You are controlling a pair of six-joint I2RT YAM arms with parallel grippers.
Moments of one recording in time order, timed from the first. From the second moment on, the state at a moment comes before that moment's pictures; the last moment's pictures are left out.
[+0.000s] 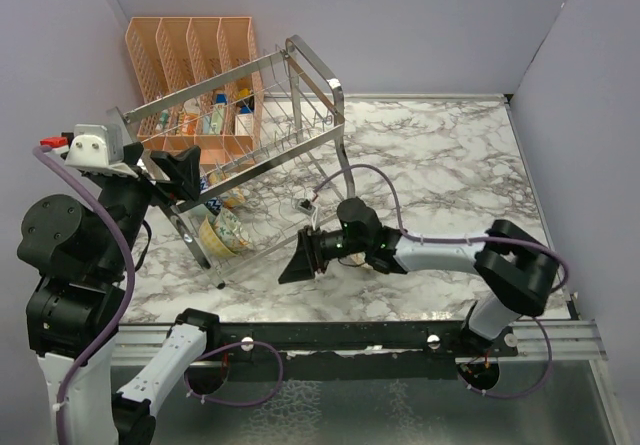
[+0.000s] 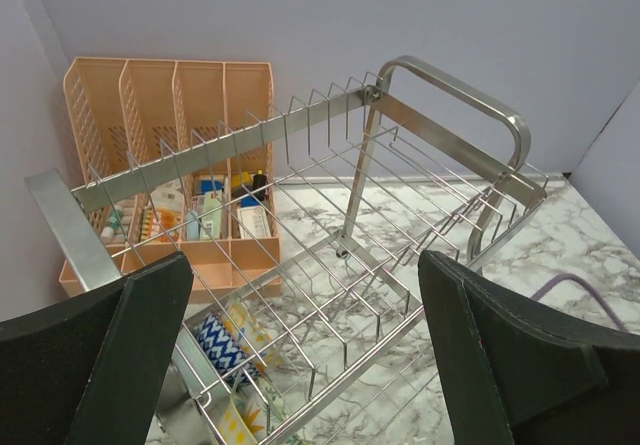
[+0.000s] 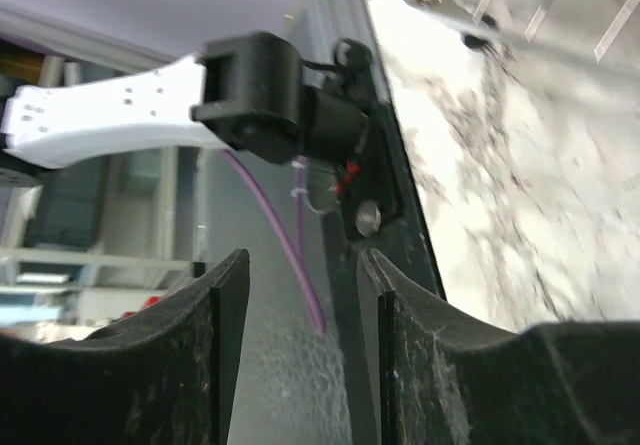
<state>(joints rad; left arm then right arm) -0.24 0.73 1.58 -0.76 -0.06 -0.13 0.99 1.68 0.83 0.63 -0.73 0.85</state>
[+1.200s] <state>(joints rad) -0.24 0.71 1.51 -0.76 -0.06 -0.15 1.07 1.43 0.78 -0.34 0.35 0.49</state>
